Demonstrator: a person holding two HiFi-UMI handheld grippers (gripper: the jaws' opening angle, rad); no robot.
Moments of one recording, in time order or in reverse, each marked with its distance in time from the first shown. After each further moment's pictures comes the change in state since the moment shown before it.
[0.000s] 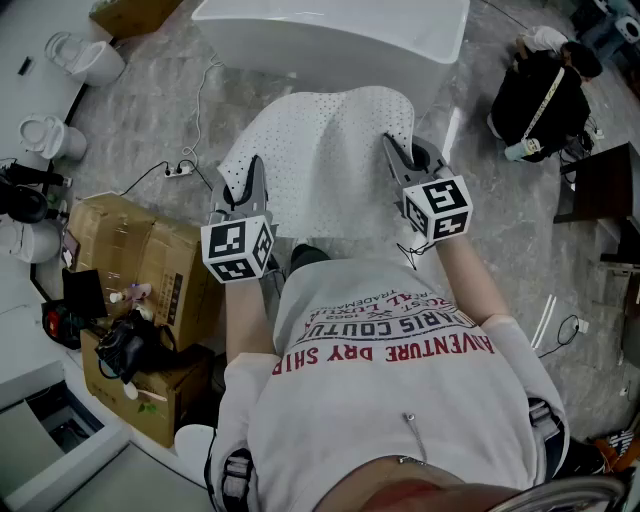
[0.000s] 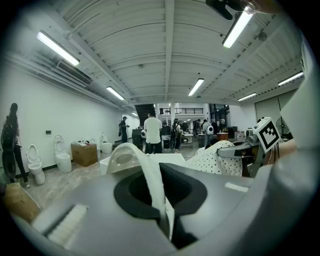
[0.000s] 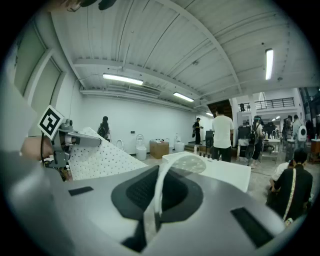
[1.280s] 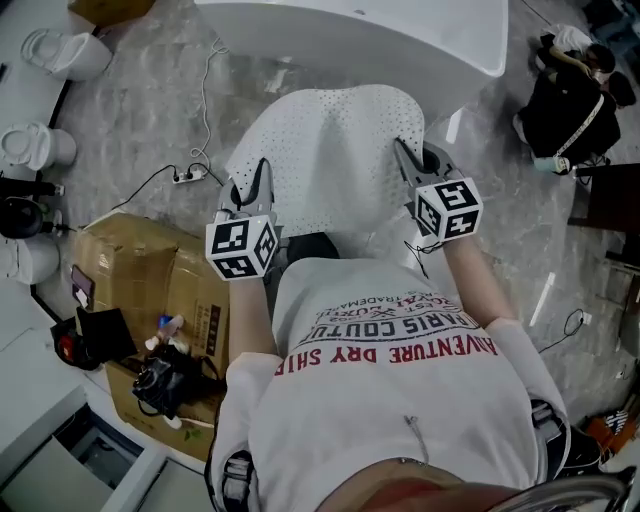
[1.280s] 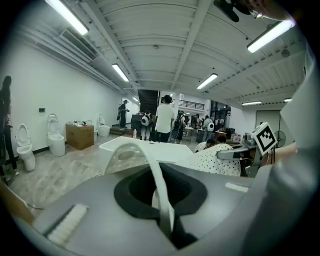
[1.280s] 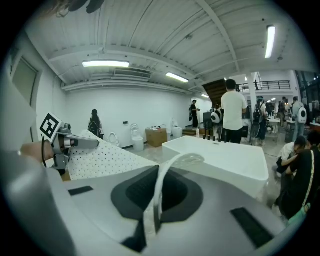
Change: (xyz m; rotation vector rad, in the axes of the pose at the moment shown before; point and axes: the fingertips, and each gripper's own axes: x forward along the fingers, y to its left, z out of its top) left arm 0.131 0.231 -0.048 -0.118 0.134 -0.089; right arm 0.249 0.031 -0.011 0.121 0.157 -0.032
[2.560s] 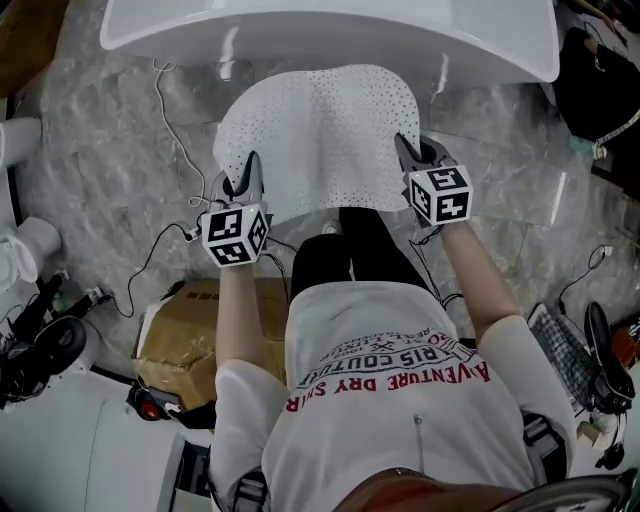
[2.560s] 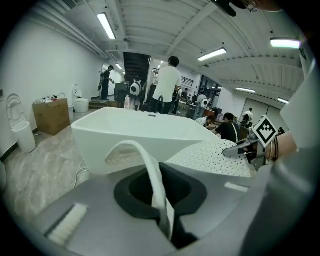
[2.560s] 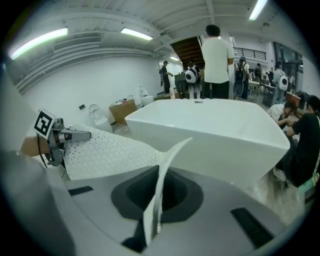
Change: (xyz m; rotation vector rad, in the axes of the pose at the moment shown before) left arm 0.423 0.240 -0.057 0.049 0.339 -0.236; right arm 0.370 -0.175 -0.095 0.316 0.370 -0.253
